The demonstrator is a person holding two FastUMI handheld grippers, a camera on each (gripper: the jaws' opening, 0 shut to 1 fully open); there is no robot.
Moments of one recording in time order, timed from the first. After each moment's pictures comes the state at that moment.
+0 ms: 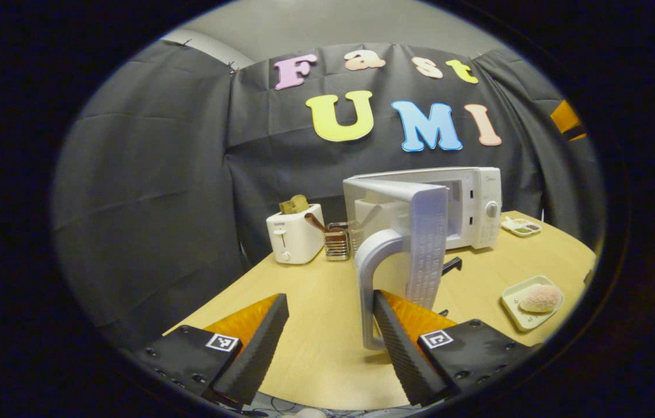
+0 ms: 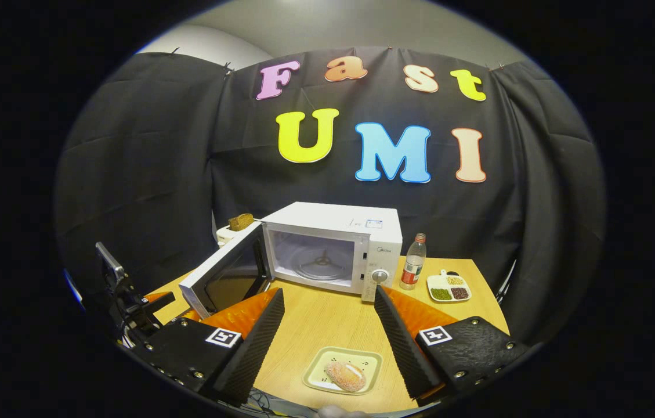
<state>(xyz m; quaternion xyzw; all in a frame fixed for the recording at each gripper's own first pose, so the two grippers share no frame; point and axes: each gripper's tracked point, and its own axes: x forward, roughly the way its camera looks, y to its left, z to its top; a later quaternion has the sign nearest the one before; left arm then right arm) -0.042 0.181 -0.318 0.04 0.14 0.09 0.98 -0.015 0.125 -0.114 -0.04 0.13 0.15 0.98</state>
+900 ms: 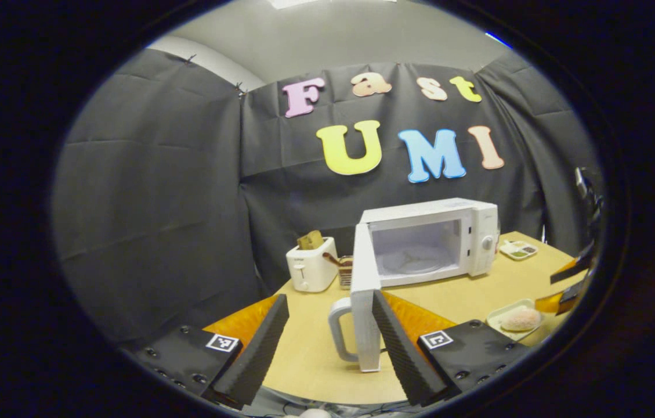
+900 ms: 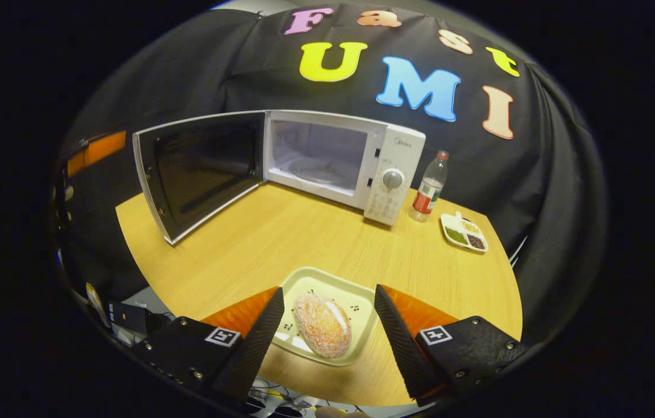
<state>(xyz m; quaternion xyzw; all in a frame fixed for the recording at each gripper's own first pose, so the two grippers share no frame) -0.075 0.168 -0.195 0.05 0.08 0.10 0.99 -0.017 0.080 -0.329 -0.14 0.28 0.17 0.93</state>
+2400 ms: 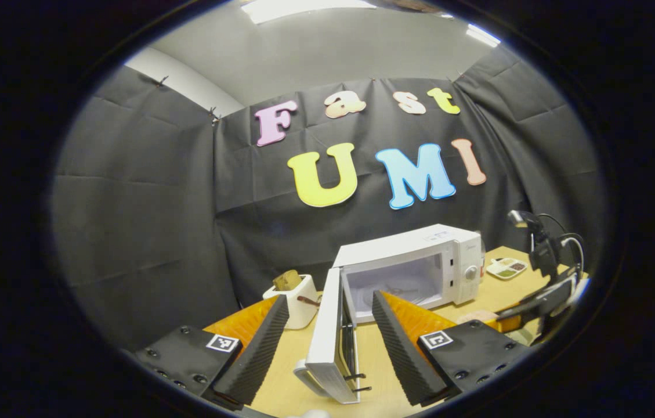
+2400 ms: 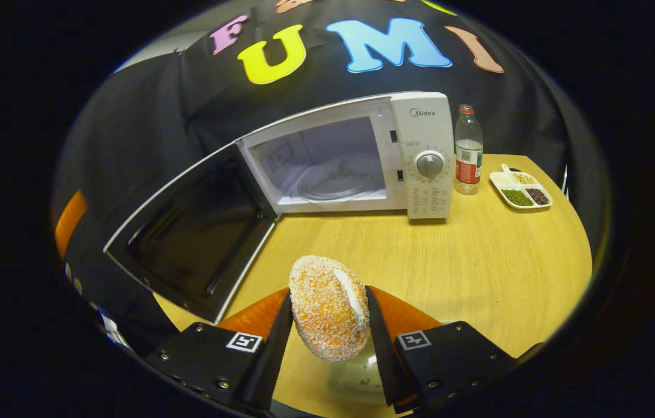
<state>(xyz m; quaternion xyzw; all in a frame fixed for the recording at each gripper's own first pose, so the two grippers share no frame) -0.018 0.136 -0.142 0.09 0.03 0.06 0.99 0.090 0.192 -0.292 0.12 0.33 0.19 0.92</state>
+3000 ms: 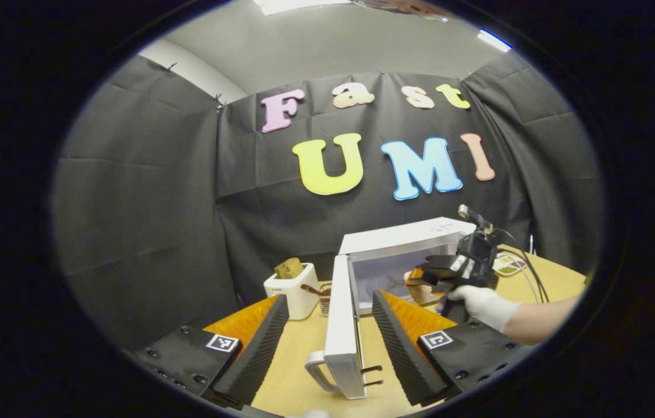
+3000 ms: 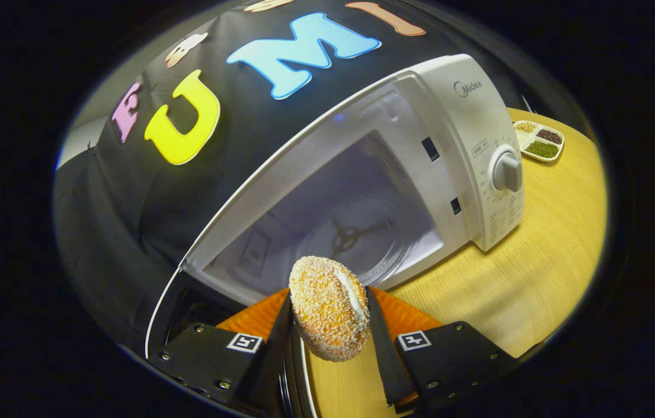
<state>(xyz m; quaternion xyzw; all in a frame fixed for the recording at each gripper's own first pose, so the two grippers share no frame) -0.002 0.163 -0.165 0.06 0.06 0.06 0.99 0.286 0.270 -0.292 0.33 0.25 0.03 0.91</state>
